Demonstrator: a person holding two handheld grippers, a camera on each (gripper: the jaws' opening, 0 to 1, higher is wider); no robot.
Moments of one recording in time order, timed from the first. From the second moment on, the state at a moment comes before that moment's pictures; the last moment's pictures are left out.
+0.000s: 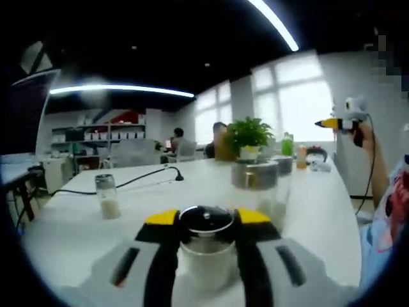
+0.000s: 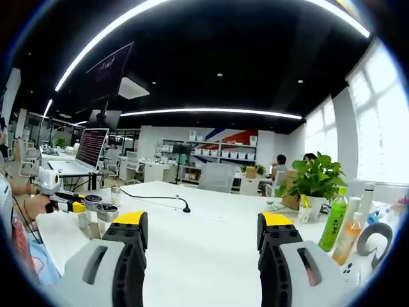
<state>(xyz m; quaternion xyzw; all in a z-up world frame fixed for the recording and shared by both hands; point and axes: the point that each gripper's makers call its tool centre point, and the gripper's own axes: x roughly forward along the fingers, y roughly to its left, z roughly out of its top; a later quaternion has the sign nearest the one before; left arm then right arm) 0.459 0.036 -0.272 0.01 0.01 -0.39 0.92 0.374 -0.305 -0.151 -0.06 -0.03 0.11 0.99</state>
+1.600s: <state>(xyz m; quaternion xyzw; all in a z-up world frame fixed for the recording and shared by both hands) 0.458 0.031 -0.275 0.02 0.01 -0.52 0.85 0.382 -0.307 -0.157 -0.06 -0.02 0.10 0.99</state>
